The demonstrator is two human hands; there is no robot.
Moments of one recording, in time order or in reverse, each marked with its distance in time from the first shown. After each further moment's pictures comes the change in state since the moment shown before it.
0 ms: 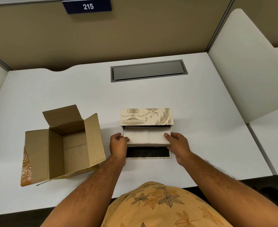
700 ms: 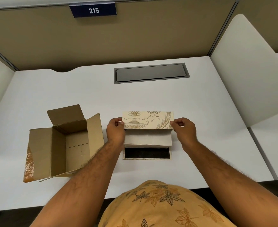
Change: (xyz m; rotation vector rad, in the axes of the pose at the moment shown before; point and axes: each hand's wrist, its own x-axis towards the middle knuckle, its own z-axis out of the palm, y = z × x) left_hand -0.005 0.058 0.005 0.017 0.055 0.329; right_hand 0.005 -0.060 -0.007 -0.247 0.126 -0.384
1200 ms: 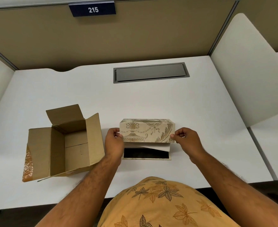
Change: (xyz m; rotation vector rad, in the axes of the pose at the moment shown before) left_hand -0.029 -0.030 -0.022 0.175 -0.009 0.001; right_hand -0.024 0.016 -0.033 -0.087 -0.201 0.015
